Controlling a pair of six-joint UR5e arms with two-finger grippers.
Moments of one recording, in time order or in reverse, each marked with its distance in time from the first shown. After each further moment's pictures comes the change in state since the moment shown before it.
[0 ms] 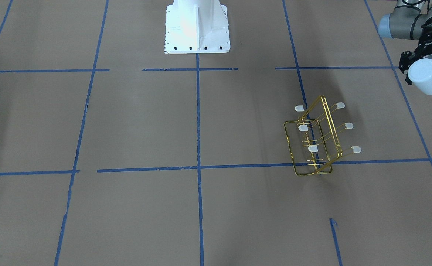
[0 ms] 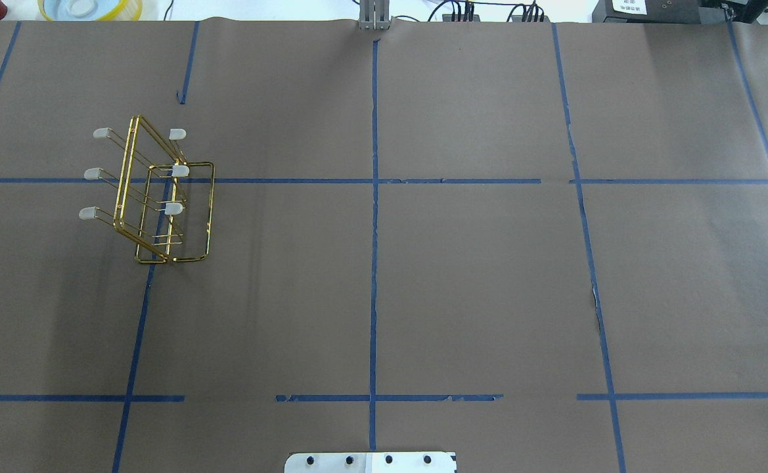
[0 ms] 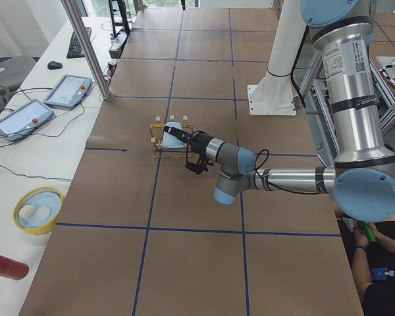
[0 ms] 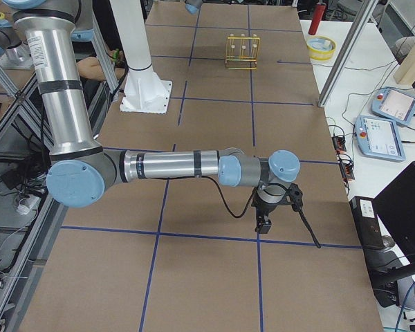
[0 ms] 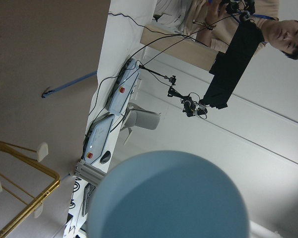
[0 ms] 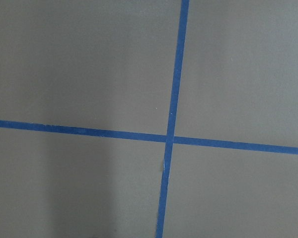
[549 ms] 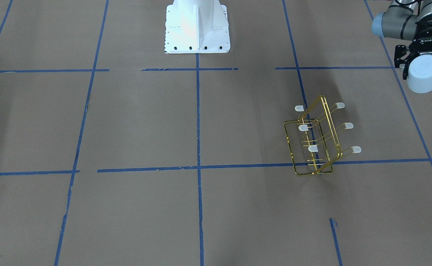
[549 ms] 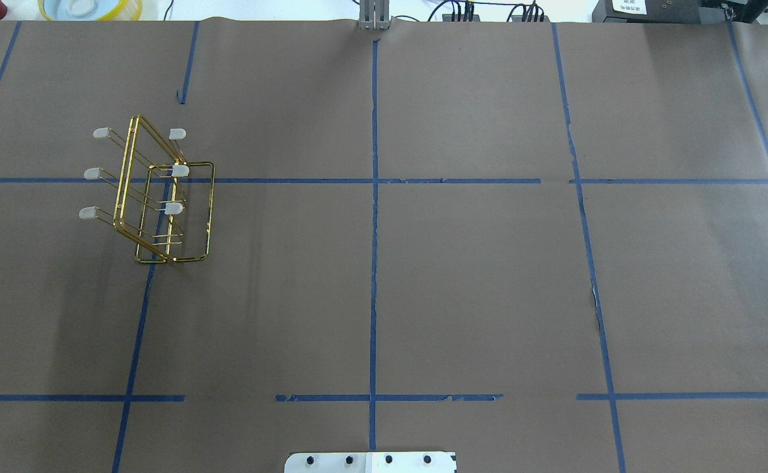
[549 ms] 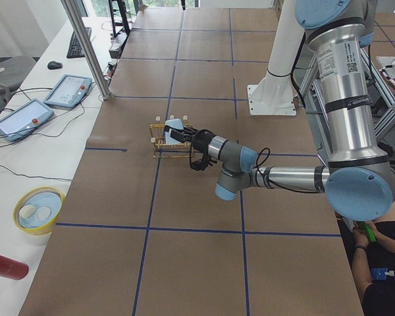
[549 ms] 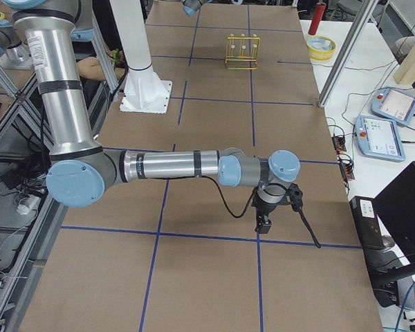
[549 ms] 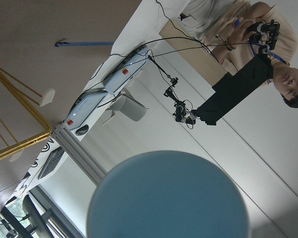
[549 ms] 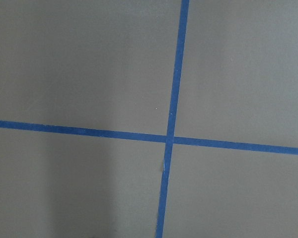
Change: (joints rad) left arm 0.063 -0.003 -0.010 -0.035 0.108 -0.282; right arm 0.001 0.000 0.000 0.001 0.000 0.000
